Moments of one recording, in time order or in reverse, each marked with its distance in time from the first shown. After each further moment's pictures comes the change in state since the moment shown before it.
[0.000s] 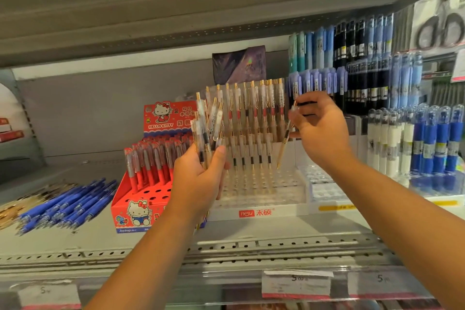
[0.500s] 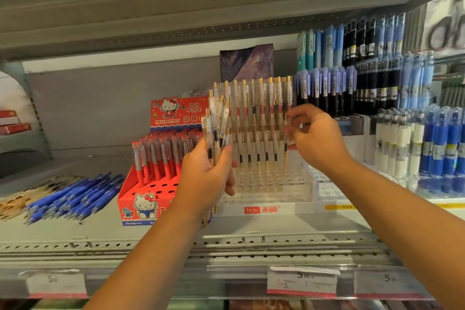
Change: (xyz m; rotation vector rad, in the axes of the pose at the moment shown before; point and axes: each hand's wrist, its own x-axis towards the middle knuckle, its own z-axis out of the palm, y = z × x) left_hand -0.002 -0.002 -0.003 -0.001 -0.048 -0.013; right_hand -0.004 0.009 0.014 -0.219 -0.132 0.060
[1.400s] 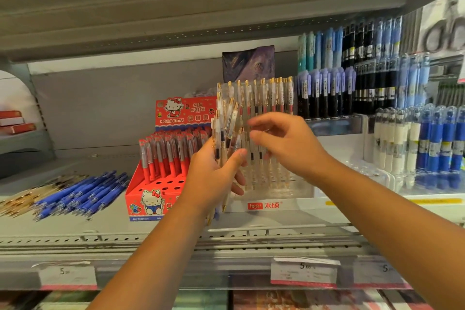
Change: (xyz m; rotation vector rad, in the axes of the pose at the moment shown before) left_hand -0.002 0.001 0.000 -0.073 -0.064 -0.037; right_hand -0.037 -0.053 0.020 0.098 -0.287 -0.136
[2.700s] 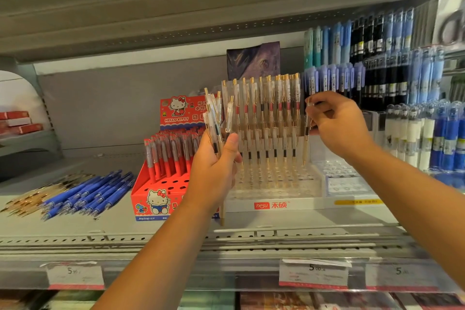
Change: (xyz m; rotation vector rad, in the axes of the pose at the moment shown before) left_hand 0.001 0.000 -0.005 -0.153 0.028 0.002; right_hand 0.024 0.046 -0.055 -0.071 0.347 0.144
